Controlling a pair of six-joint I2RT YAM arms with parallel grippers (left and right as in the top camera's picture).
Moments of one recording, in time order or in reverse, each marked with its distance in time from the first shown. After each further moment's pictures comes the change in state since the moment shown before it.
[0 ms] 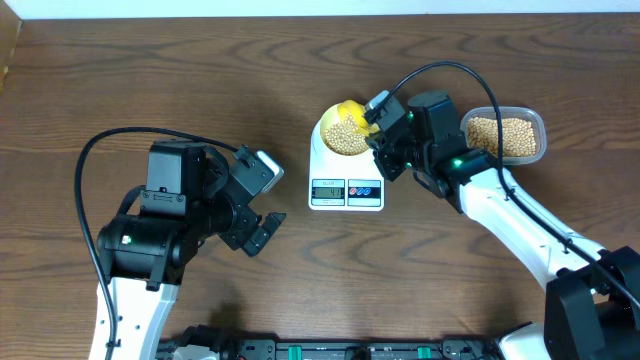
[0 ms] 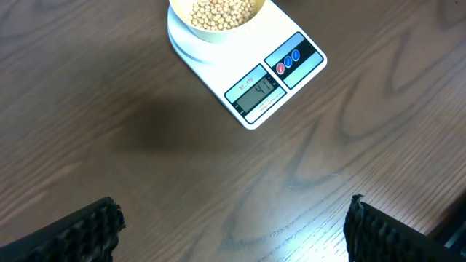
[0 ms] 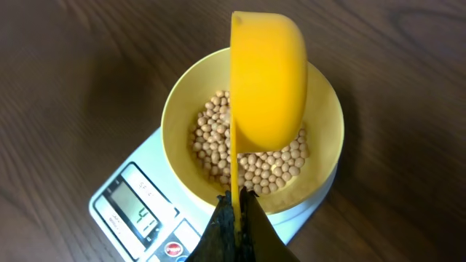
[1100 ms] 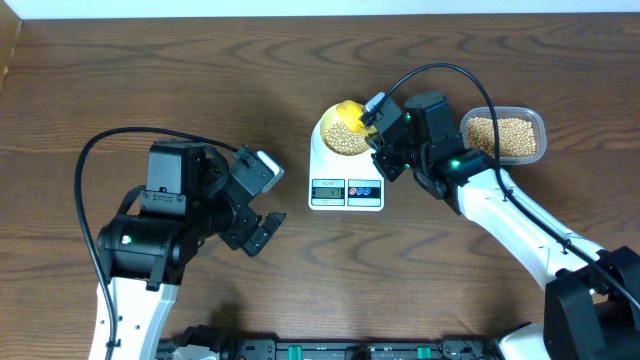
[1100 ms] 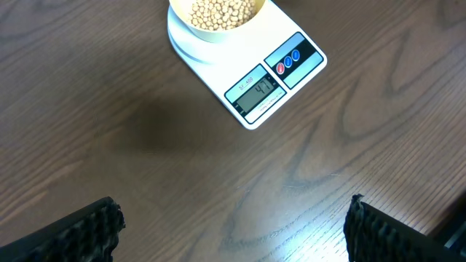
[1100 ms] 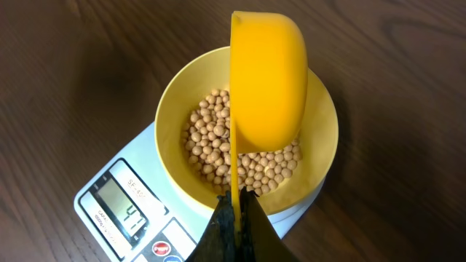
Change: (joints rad) left arm 0.000 0.000 0.000 0.000 0.000 0.000; right arm 0.010 0.000 0.000 0.003 0.032 -0.048
